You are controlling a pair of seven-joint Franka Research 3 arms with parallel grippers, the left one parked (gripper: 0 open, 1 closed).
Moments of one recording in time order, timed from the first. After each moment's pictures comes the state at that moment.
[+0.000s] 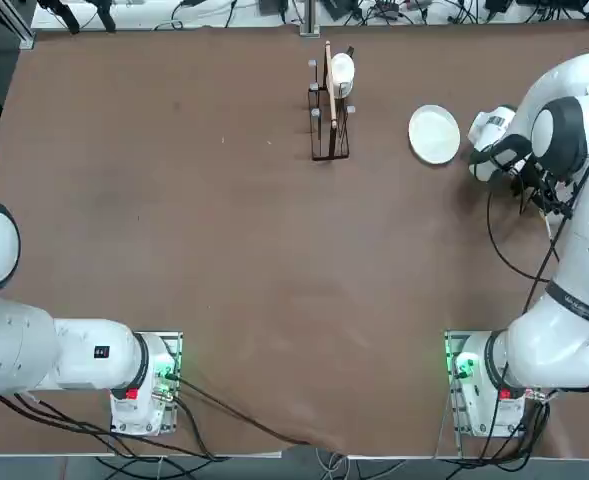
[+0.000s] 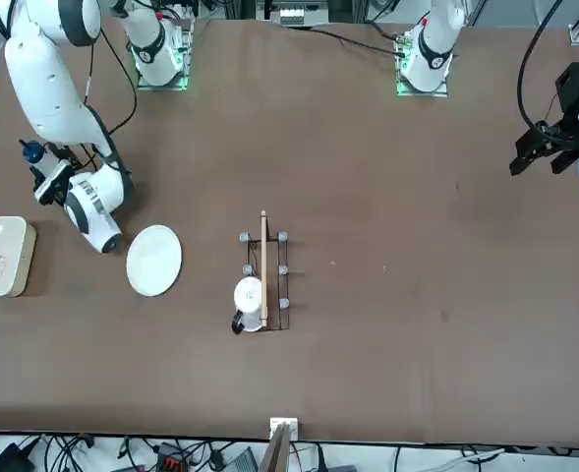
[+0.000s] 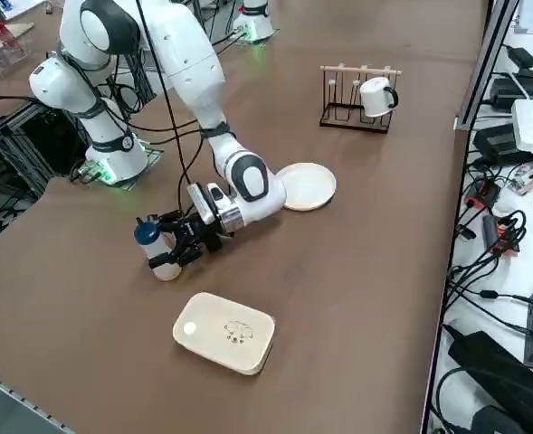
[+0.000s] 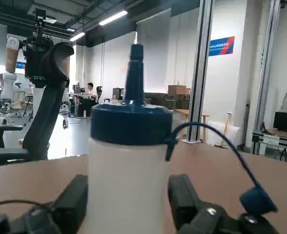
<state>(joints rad) 0.00 0.83 -0.14 -1.91 -1.00 1.43 2.71</state>
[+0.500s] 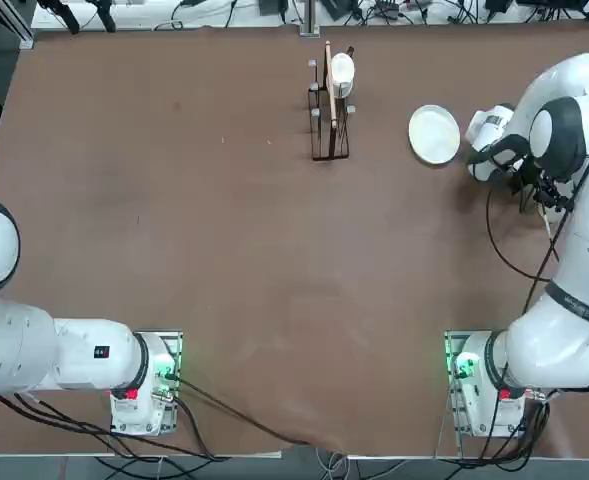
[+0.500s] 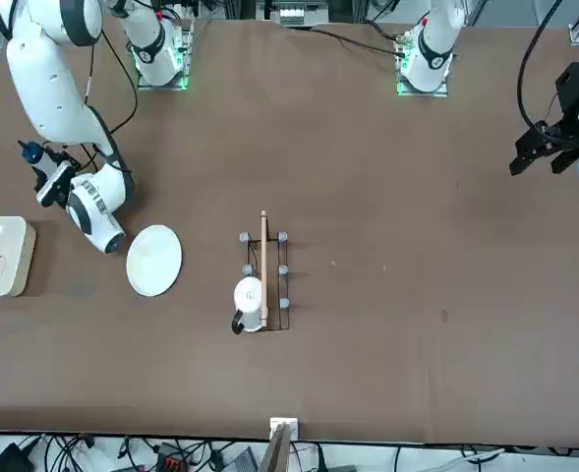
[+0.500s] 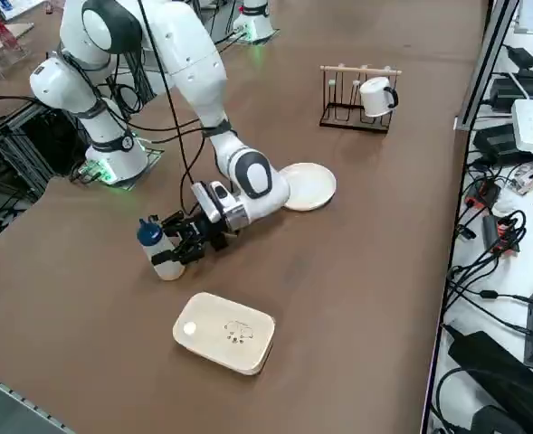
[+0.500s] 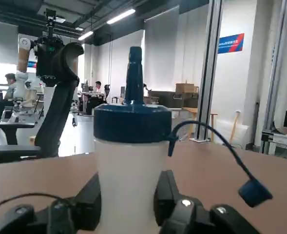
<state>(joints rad) 0.02 0.82 -0.13 -1.88 -1.03 1.43 2.68</state>
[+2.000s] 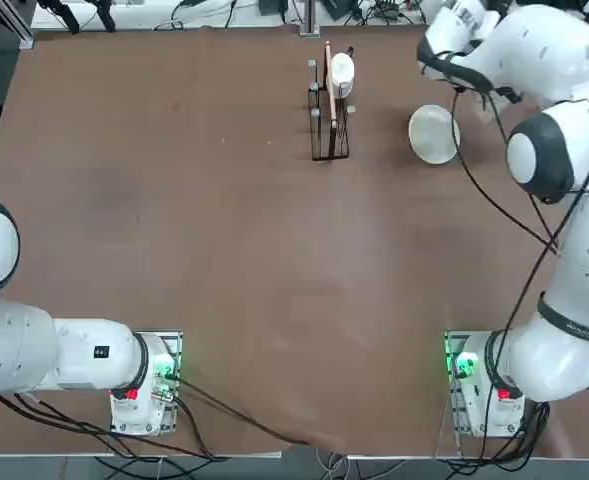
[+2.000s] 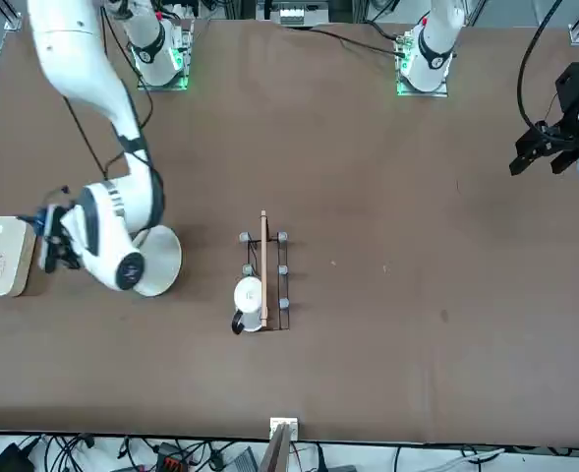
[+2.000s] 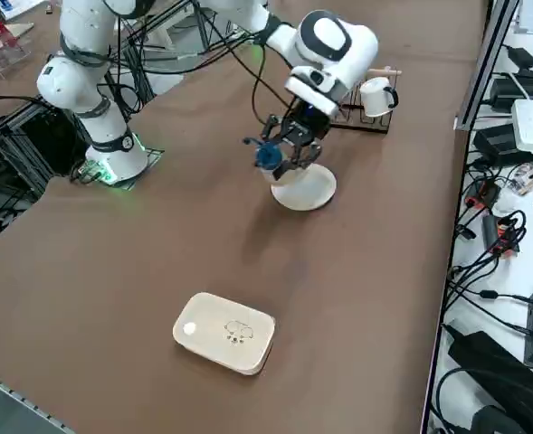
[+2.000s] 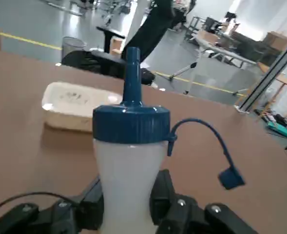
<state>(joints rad) 0.32 0.72 -0.08 -1.38 -0.75 1.40 1.96</state>
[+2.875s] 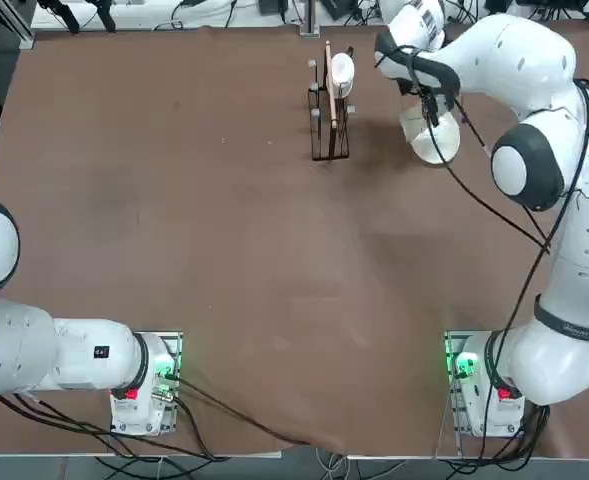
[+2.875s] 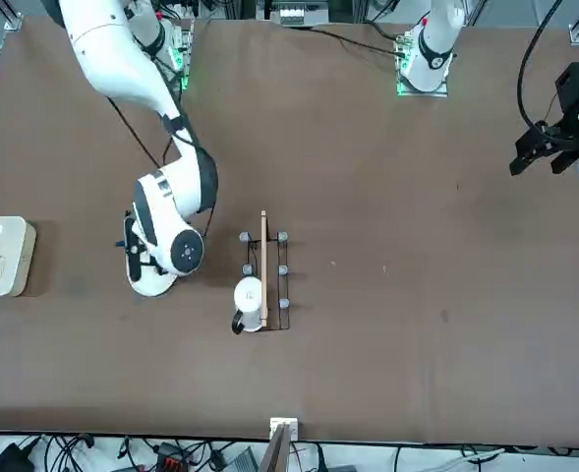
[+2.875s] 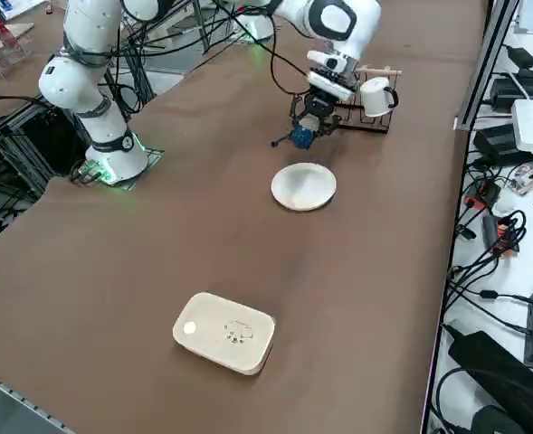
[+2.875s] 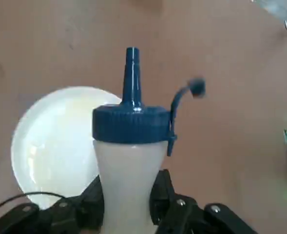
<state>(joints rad) 0.35 0.74 0.07 -1.32 -0.37 1.49 1.88</state>
